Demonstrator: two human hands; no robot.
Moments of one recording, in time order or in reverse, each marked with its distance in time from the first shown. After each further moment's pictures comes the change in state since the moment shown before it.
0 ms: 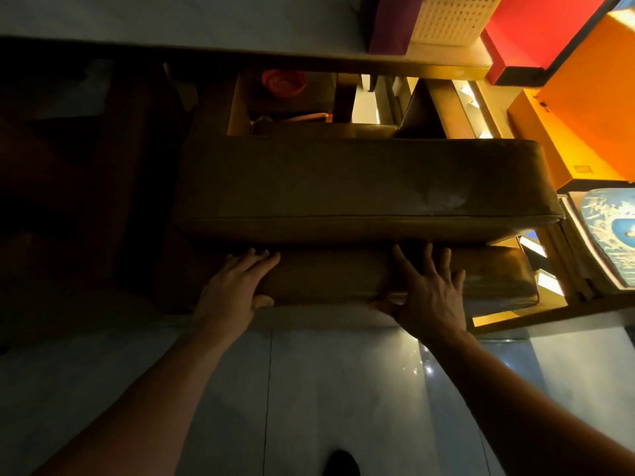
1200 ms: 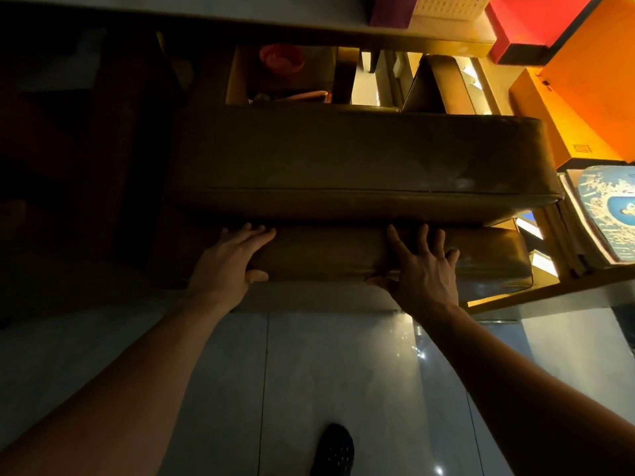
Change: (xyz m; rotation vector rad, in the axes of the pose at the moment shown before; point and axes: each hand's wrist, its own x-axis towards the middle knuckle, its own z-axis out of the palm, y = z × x) left_hand -0.009 0.000 -0.005 -0.046 -0.081 -0.037; right_hand -0.013 -0.004 0.002 -0.069 0.004 -0.032
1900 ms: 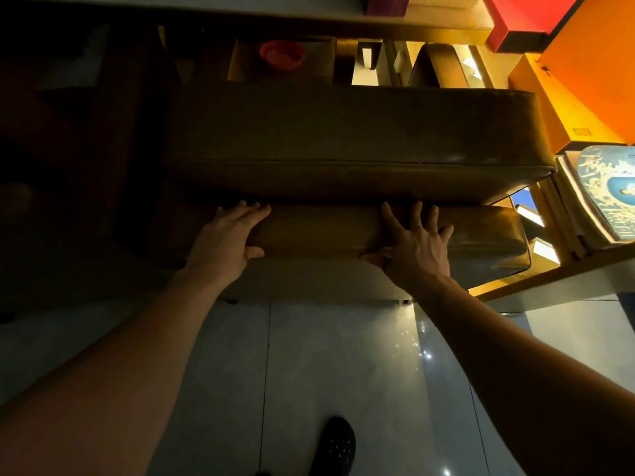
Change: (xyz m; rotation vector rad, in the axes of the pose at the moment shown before) left_hand 0.002 0.008 0.004 0.114 0.031 -0.023; right_hand 0.001 0.001 0.001 0.074 0.032 -0.018
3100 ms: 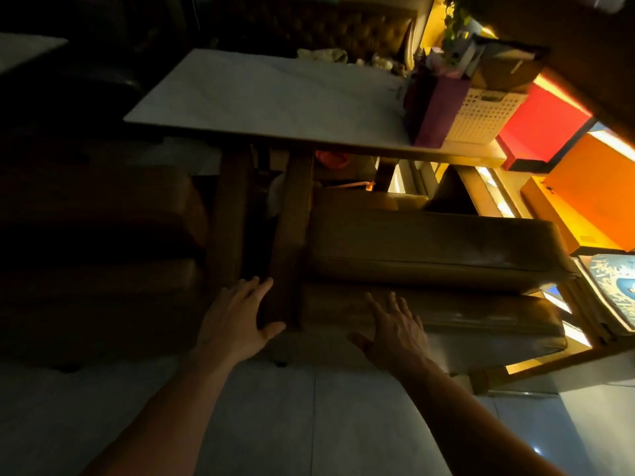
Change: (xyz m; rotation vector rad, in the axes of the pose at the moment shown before) left_hand -0.120 -0.144 -0.149 -0.088 -0.040 -0.145; right_hand -0.075 -0.225 -0.087 0.145 -0.171 -0.053
